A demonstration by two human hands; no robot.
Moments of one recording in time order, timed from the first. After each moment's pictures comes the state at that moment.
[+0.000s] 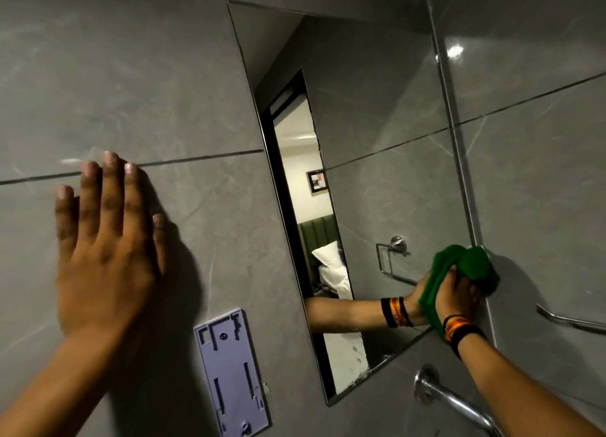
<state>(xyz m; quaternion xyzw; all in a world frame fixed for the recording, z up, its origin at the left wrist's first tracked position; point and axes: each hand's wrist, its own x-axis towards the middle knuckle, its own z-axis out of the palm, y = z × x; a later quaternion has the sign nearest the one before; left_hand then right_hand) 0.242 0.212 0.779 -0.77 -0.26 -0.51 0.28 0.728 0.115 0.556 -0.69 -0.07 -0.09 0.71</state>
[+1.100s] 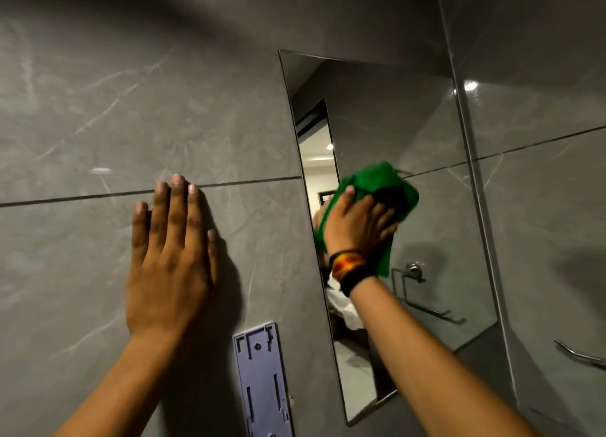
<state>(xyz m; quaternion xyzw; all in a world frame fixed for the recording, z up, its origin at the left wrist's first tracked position) 0.249 0.222 0.769 -0.70 -0.28 -0.55 0.36 0.491 0.166 0.797 -0.66 -0.16 -0.25 0.69</state>
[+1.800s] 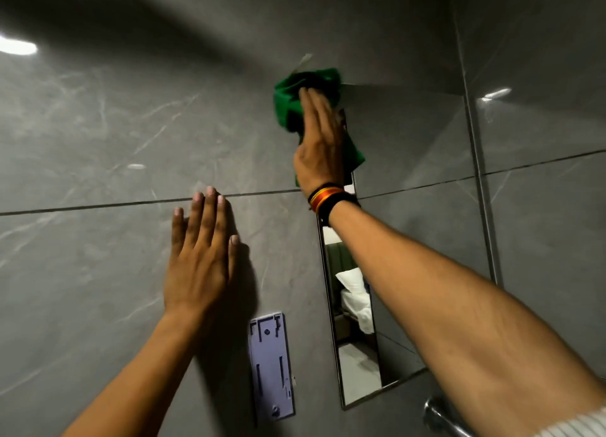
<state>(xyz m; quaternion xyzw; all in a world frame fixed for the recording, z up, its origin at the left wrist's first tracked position) 0.244 0.210 0.775 -0.73 -0.30 -0.51 0.34 0.431 0.130 0.917 -0.39 -0.46 -0.50 0.62</state>
